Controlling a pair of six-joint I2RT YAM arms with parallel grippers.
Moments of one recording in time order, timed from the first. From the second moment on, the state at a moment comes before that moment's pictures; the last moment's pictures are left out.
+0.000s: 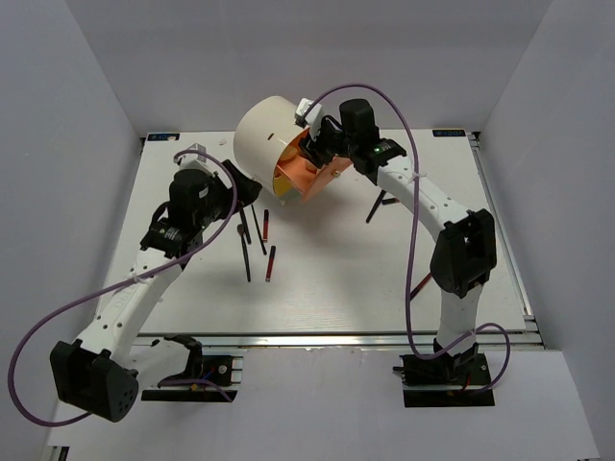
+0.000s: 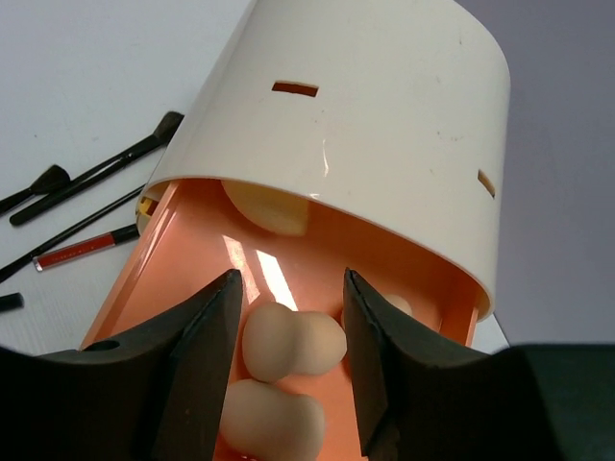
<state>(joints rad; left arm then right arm) -0.33 1.08 0.98 -0.26 -0.02 -0.73 0.56 1.93 1.81 -0.25 -0.43 -0.53</state>
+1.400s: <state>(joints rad) -0.09 1.99 1.99 -0.34 0.18 -0.67 0.37 1.66 1.35 -0.46 -0.61 -1.25</state>
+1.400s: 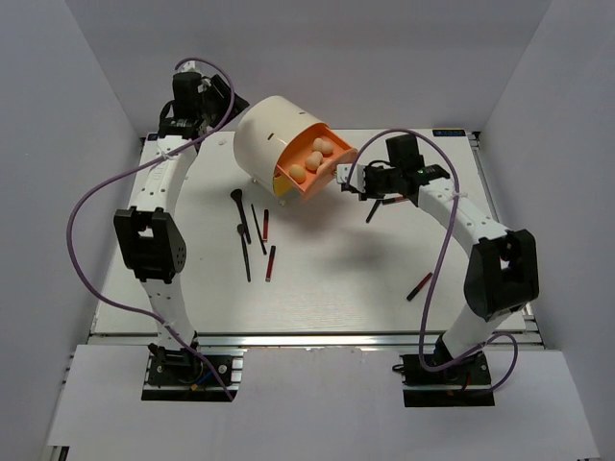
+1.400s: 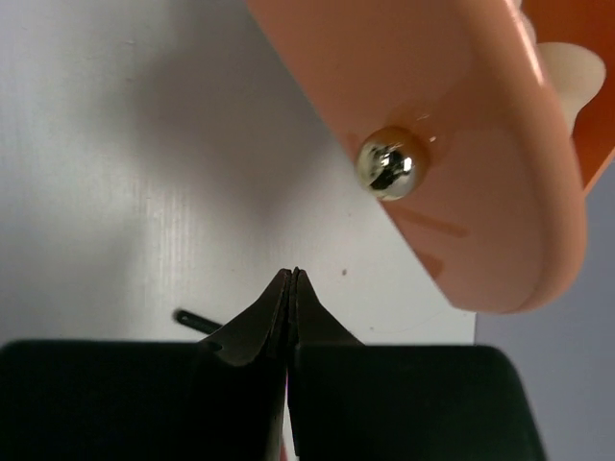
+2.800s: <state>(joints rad) -0.08 2.10 2.04 -0.34 0.30 -0.65 0.50 2.14 1.89 -0.21 -0.44 -0.89</state>
